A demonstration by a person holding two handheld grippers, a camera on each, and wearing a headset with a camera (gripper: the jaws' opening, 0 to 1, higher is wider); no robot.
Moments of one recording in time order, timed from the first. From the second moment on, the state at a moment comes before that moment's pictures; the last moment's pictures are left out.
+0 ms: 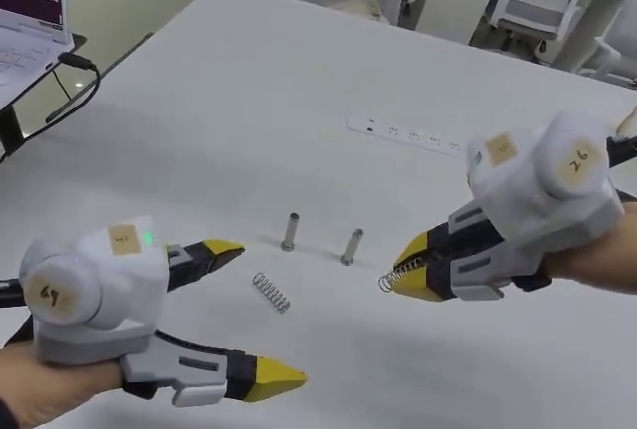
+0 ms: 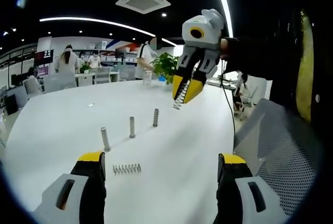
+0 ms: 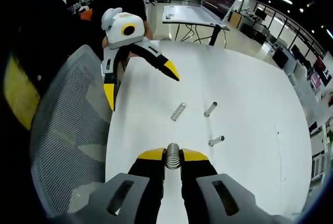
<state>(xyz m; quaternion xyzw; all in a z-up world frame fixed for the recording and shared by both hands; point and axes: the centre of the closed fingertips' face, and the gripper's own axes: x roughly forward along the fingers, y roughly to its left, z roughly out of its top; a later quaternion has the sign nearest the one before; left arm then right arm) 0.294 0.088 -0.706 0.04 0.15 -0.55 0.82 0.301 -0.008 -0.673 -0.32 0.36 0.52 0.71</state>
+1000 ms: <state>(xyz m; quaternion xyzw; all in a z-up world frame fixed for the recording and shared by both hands) 0.301 0.123 -0.724 0.04 0.17 -0.51 0.84 0.397 -0.007 -0.701 -0.38 0.42 0.51 0.65</state>
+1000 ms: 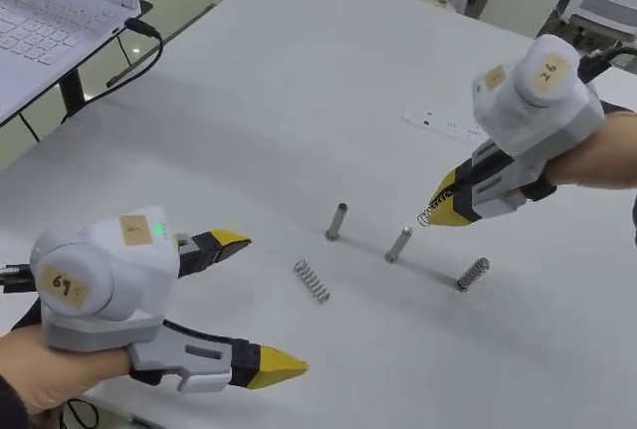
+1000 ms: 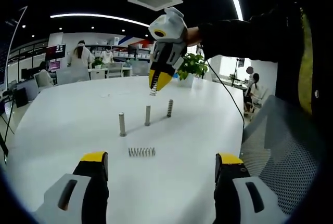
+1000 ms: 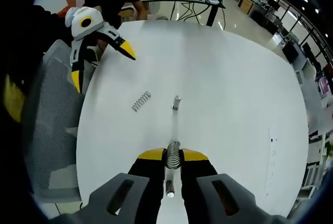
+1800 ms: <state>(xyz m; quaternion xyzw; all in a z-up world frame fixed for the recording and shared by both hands) 0.306 0.118 -0.728 0.03 0.17 -0.51 0.84 0.403 -0.011 -0.724 -0.39 0.44 0.52 0.62</state>
